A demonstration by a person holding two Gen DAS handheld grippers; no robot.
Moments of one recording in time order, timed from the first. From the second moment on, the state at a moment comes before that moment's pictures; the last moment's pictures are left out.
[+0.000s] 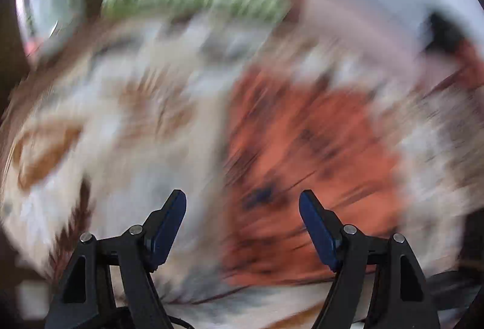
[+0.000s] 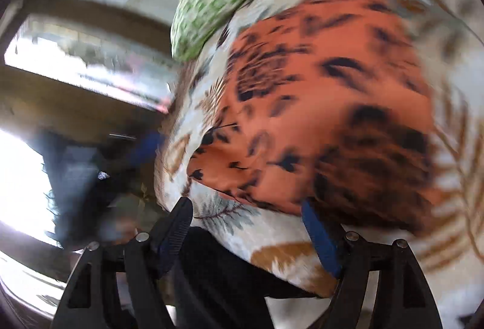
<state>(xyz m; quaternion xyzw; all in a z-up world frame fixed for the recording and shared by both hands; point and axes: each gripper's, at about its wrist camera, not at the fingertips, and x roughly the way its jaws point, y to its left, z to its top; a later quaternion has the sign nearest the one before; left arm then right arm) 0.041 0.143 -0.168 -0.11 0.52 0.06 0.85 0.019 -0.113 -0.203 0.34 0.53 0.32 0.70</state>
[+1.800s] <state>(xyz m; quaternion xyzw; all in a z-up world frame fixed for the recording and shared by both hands) 0.096 0.108 -0.171 -0.04 0.48 0.02 0.87 0.143 -0.213 -0.207 0.40 0.50 0.22 0.74</state>
